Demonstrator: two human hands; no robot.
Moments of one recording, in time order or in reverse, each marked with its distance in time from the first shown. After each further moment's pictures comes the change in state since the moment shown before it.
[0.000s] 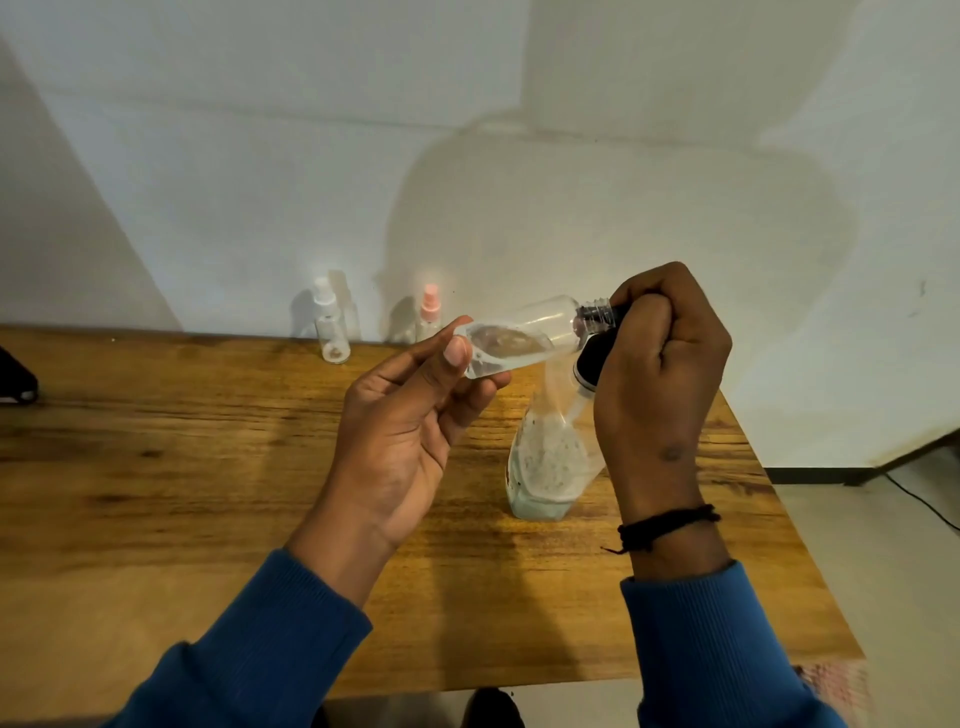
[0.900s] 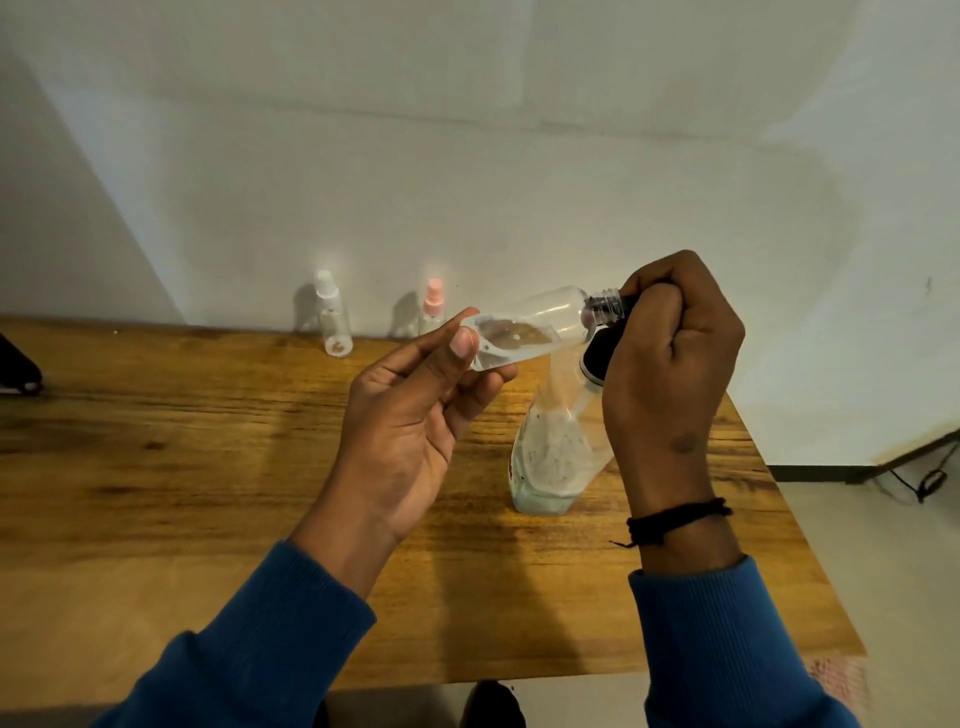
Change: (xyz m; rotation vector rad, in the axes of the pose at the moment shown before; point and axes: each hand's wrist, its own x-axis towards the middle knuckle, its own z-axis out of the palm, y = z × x) left_hand -0.001 0.000 0.001 0.012 -0.012 -0.003; right_hand 0.002 -0.002 -0.001 -0.039 0.006 -0.032
